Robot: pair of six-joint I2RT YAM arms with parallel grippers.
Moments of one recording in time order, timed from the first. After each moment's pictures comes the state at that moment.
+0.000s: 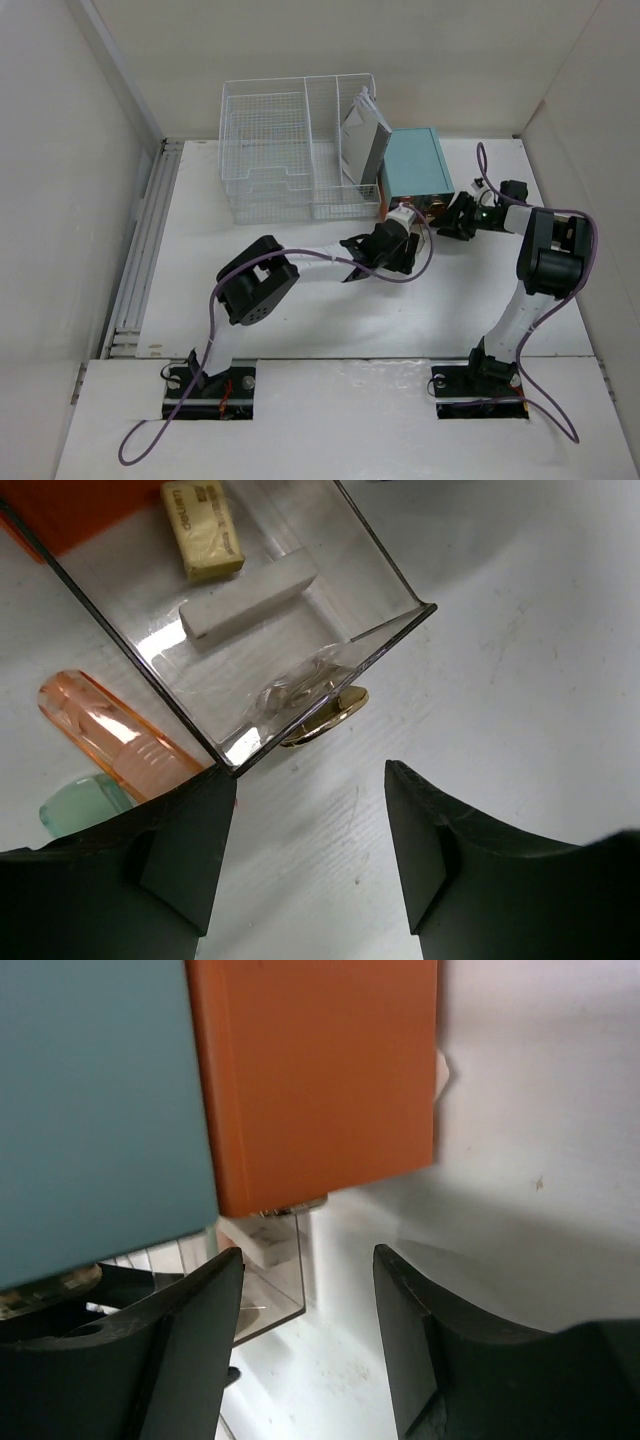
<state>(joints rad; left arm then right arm) -1.03 2.06 1.35 0.08 -0.14 -0.51 -0.28 1.93 1.10 -0.23 -0.95 0.21</state>
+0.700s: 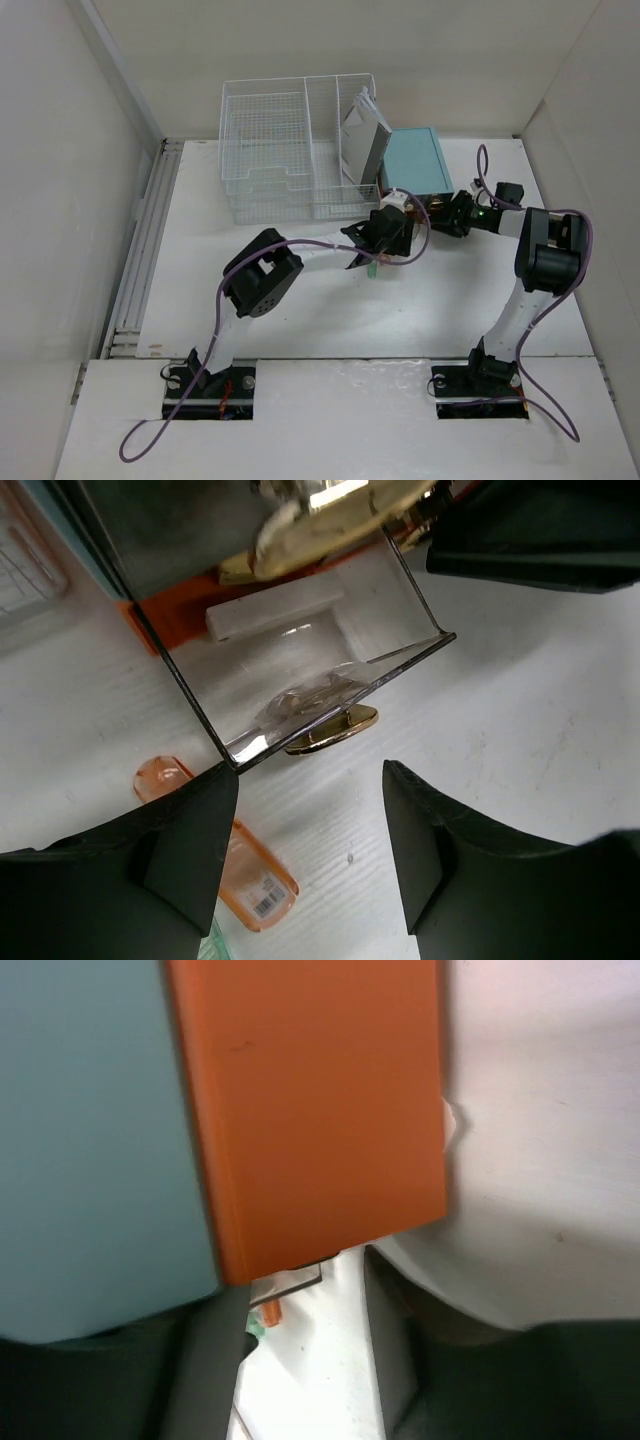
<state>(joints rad) -0.97 2.14 1.47 0.04 -0.21 -0.54 -0.25 1.96 1.05 0.02 -0.96 0.46</state>
